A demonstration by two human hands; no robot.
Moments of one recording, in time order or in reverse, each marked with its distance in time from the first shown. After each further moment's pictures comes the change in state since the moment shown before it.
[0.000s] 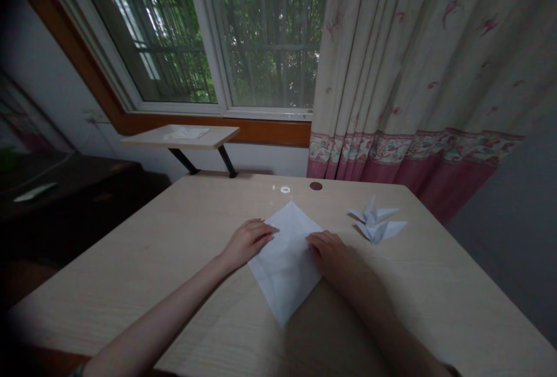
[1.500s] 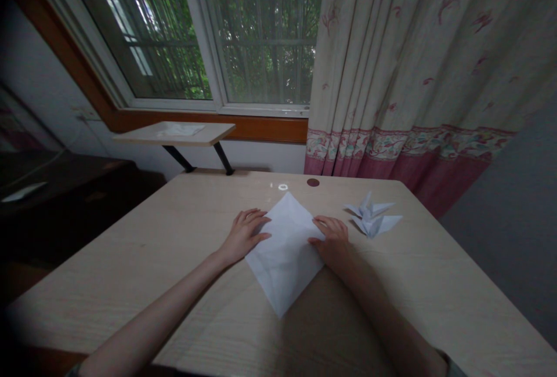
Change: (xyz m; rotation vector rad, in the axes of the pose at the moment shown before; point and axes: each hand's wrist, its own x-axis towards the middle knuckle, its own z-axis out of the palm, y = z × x) left_hand -0.002 -0.008 0.004 0.083 -0.029 -0.212; right_hand 0.003 0.035 0.024 -0.101 0.322 0.046
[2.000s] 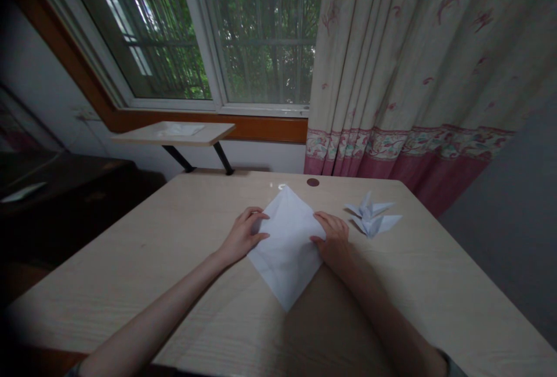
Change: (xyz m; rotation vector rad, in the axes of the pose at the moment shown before) left_hand 0.002 0.006 -0.005 -0.204 0.100 0.010; right_hand 0.003 -0.005 -0.002 -0.003 0.060 0.015
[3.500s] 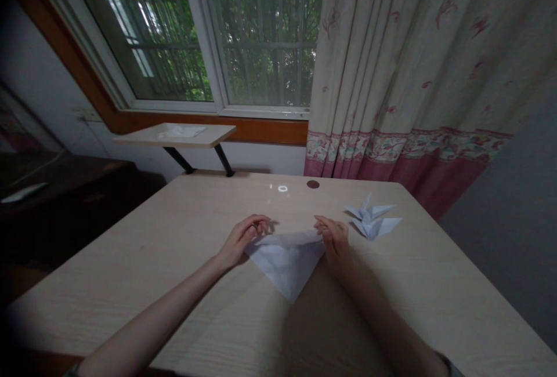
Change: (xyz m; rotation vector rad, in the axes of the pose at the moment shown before) left_hand -0.006 0.012 -0.004 -0.623 -0.006 0.041; right_hand 0.010 -0.024 -0.030 0.453 0.047 0.153
